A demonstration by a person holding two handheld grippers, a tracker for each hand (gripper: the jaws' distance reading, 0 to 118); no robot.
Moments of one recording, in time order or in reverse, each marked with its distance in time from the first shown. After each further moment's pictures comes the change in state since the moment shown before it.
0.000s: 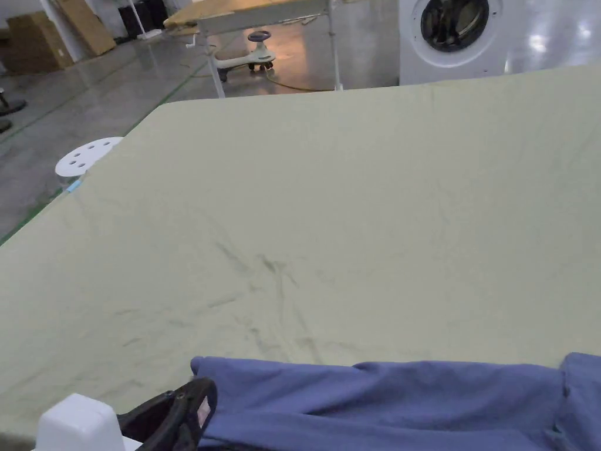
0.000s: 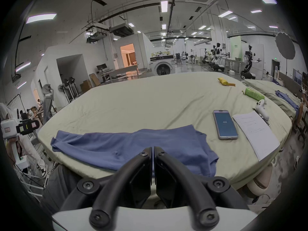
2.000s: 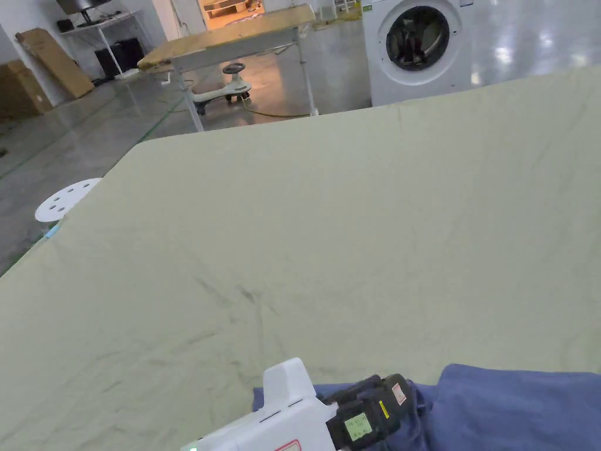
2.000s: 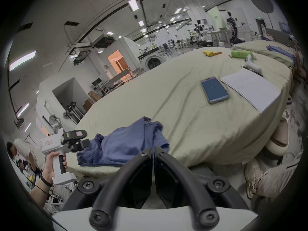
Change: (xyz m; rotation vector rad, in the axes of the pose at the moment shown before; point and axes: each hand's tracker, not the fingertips) left arm 0.061 -0.018 -0.175 -0.241 -0.338 0.482; right arm 0.049 -0.043 0.036 -0.037 0.066 -0.340
